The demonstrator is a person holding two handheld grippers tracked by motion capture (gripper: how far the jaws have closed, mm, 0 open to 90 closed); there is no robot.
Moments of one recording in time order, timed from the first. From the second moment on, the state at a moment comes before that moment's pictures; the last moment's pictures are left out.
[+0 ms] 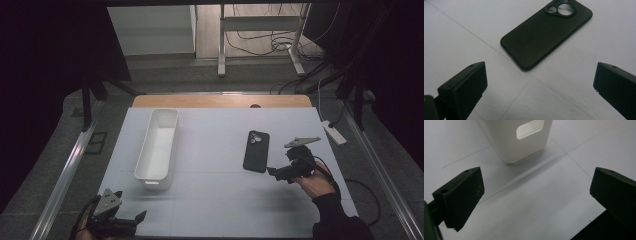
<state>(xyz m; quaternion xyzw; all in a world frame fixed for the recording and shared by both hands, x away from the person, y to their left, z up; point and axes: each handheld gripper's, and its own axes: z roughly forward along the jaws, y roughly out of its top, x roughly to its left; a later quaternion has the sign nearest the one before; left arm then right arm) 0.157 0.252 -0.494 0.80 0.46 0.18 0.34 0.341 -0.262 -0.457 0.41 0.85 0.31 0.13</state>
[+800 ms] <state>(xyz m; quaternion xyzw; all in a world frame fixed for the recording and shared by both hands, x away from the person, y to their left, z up) 0.158 0.252 -0.494 0.80 0.46 0.18 0.34 0.370 -0.243 -0.460 0.41 0.85 0.30 0.12</state>
